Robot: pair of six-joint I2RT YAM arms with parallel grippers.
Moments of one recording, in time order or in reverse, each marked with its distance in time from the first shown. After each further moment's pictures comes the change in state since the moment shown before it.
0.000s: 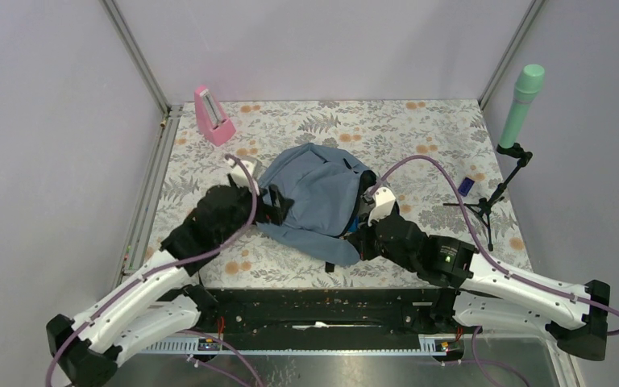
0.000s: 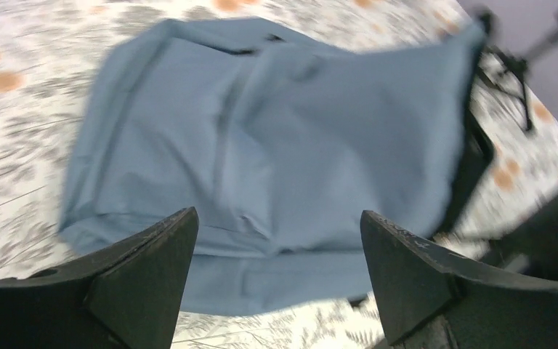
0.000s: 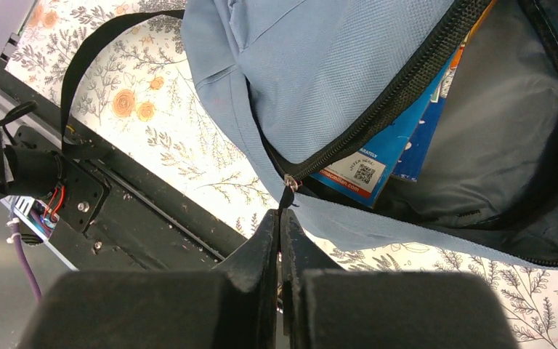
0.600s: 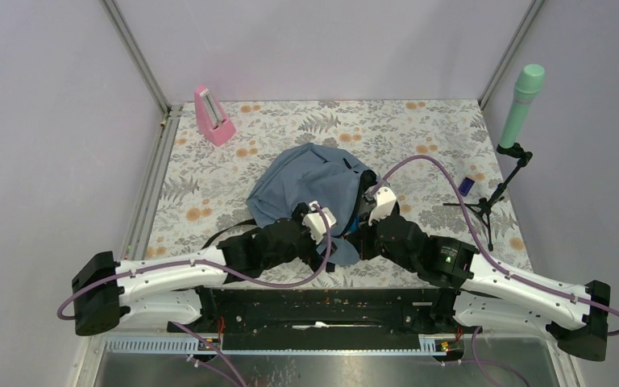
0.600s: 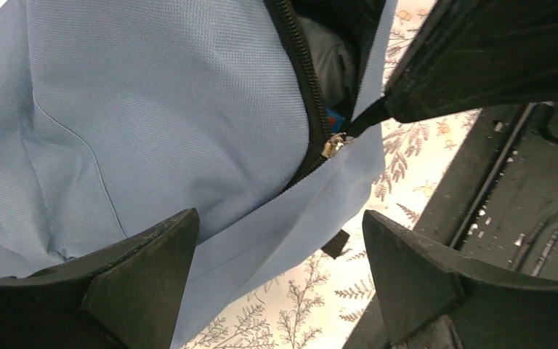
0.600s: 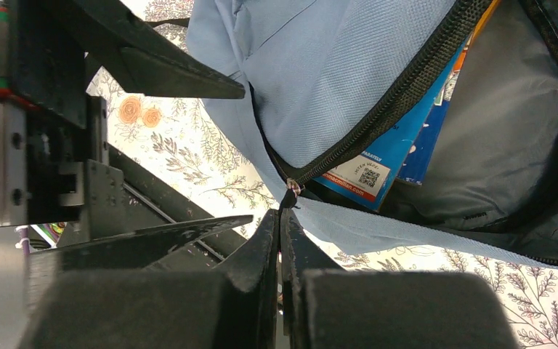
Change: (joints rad) left arm -0.512 0.257 -0.083 0.207 -0.081 0.309; right arm 0.000 -0.016 -0.016 0.021 0.004 0.011
